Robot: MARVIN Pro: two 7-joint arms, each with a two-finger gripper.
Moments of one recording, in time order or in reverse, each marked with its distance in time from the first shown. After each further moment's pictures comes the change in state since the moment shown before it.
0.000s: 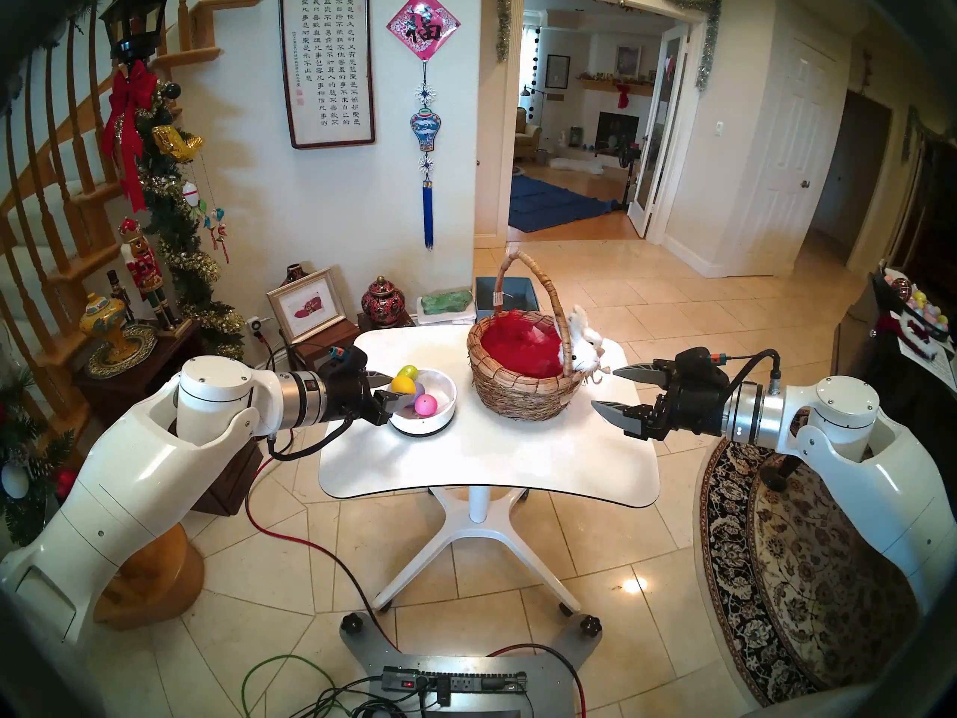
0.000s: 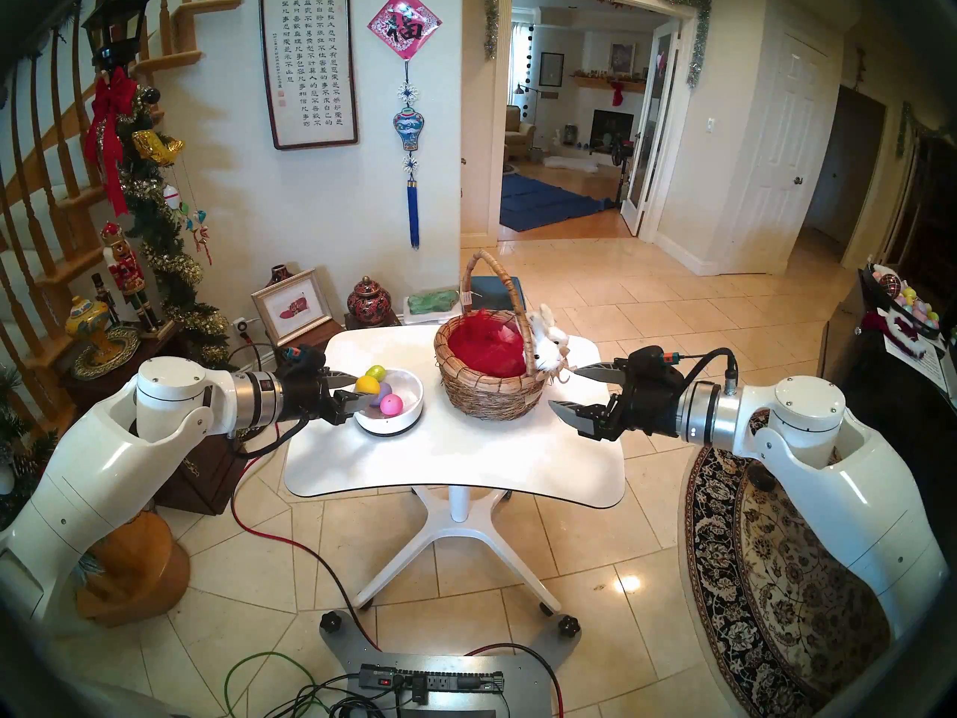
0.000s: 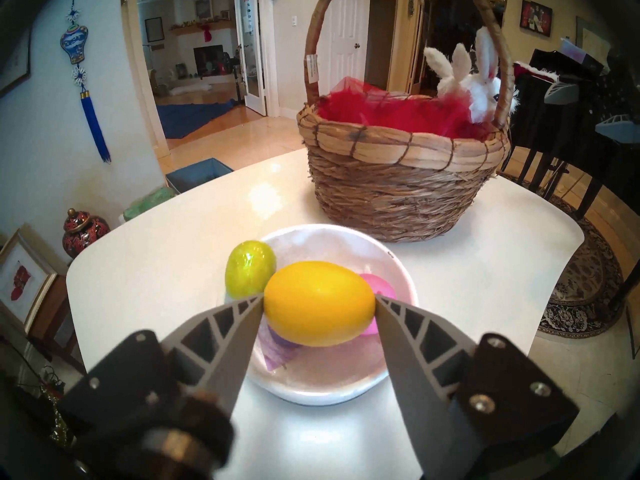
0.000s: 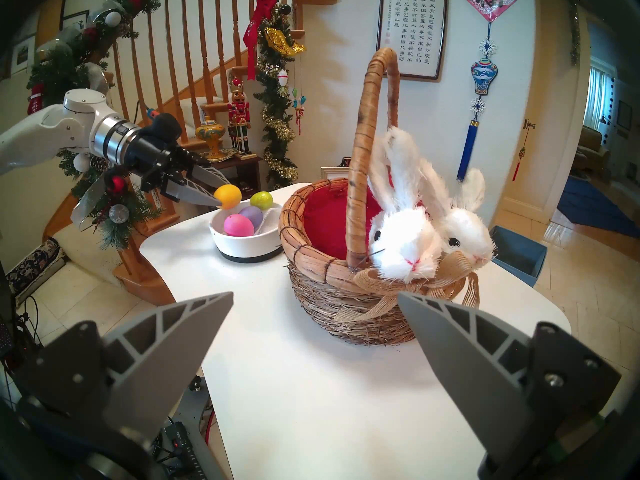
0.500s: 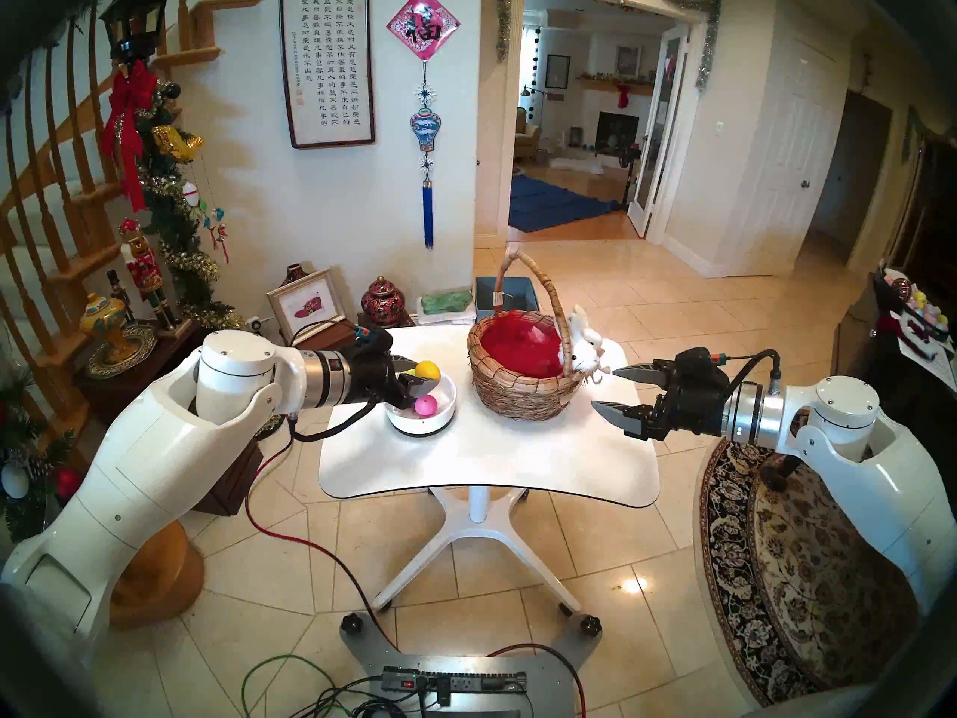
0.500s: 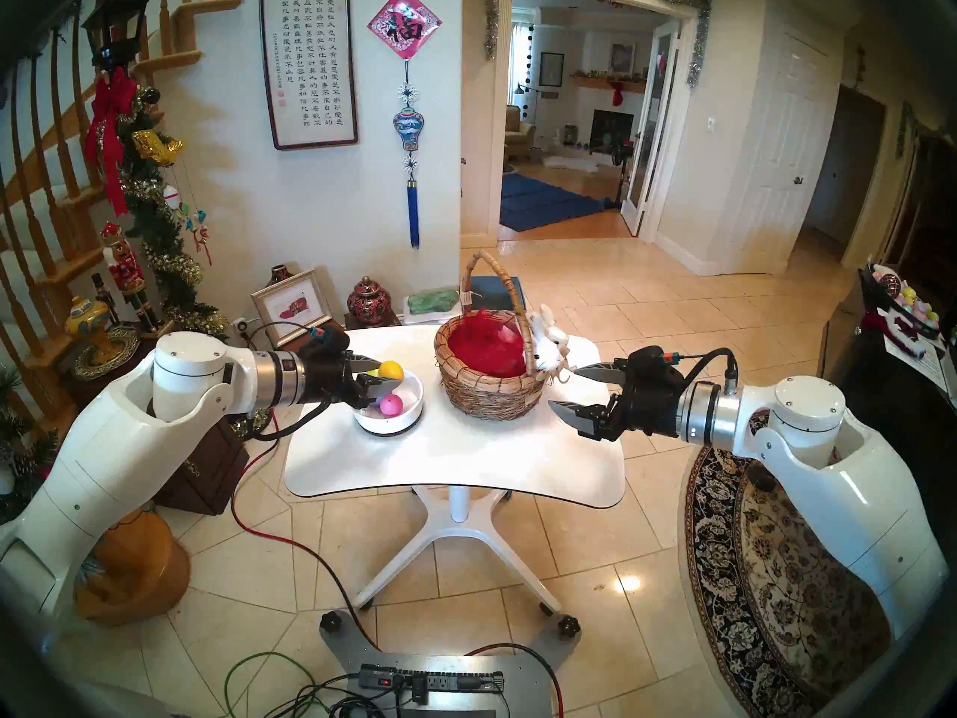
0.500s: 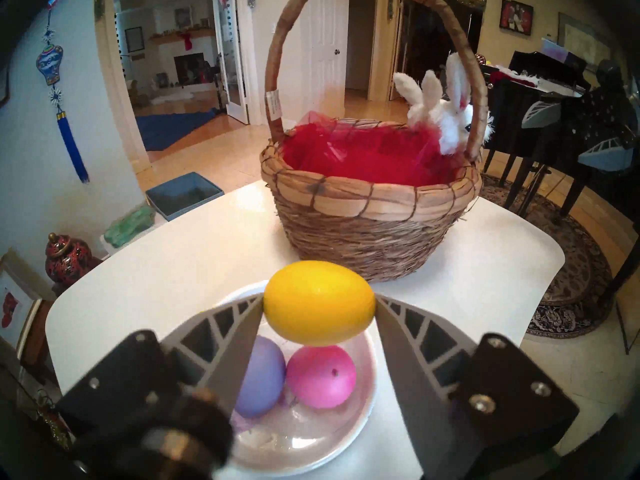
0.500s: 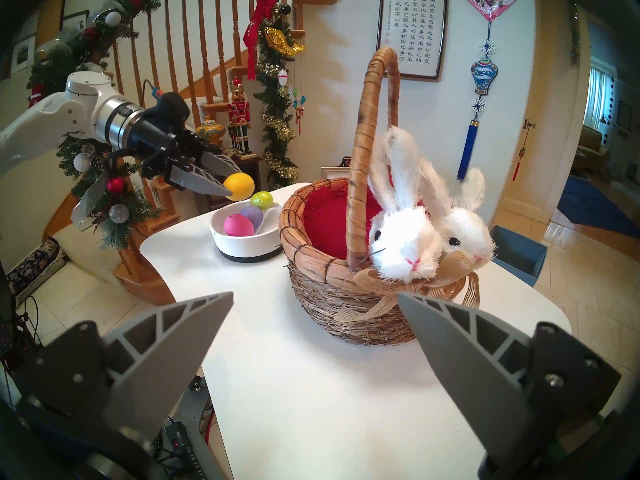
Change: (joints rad) left arm -0.126 -0.084 0.064 0.006 0.034 0.104 -0.018; right arm 0.000 0.000 -0.001 0.000 0.000 0.000 0.000
